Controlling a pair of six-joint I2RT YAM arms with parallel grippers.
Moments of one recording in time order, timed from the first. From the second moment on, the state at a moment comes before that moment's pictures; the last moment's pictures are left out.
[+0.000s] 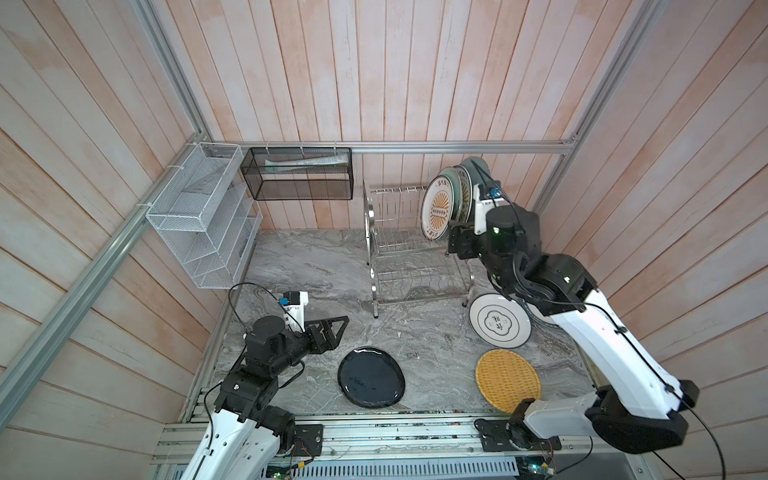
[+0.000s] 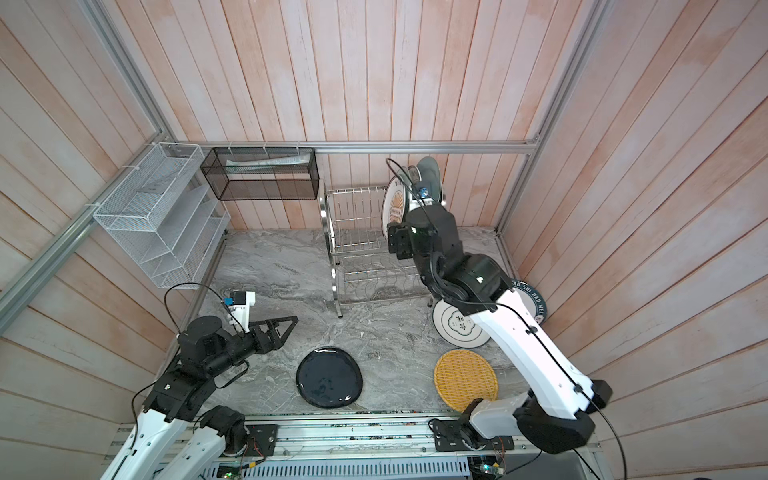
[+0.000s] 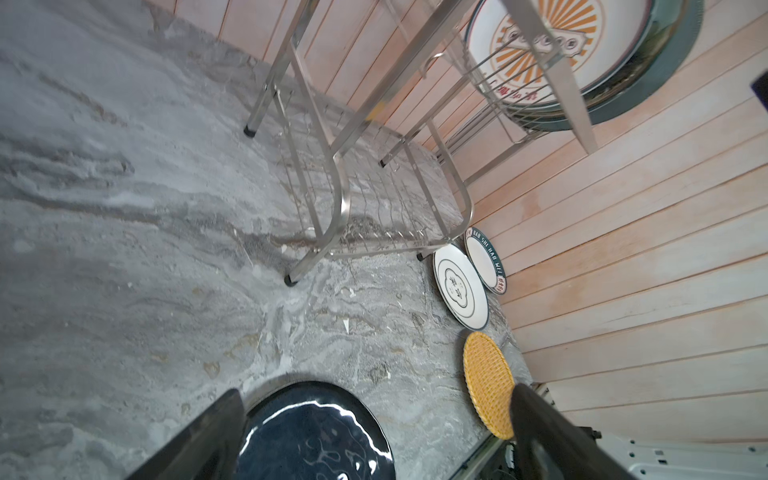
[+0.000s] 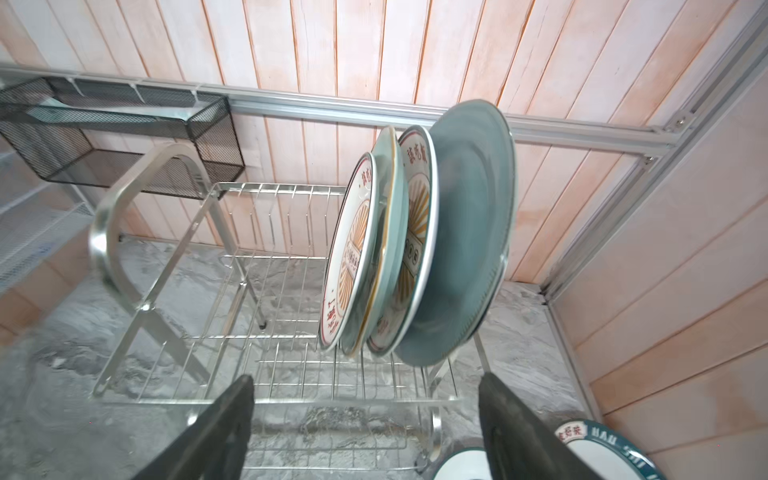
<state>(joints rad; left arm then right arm) -0.31 0.54 0.60 -0.47 0.39 -0.64 0.79 1.26 1.71 -0.78 0.58 0.20</state>
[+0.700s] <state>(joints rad) -0.38 0.51 0.25 -0.62 0.44 -0.99 0.79 0.82 0.95 -0.52 0.21 0.42</state>
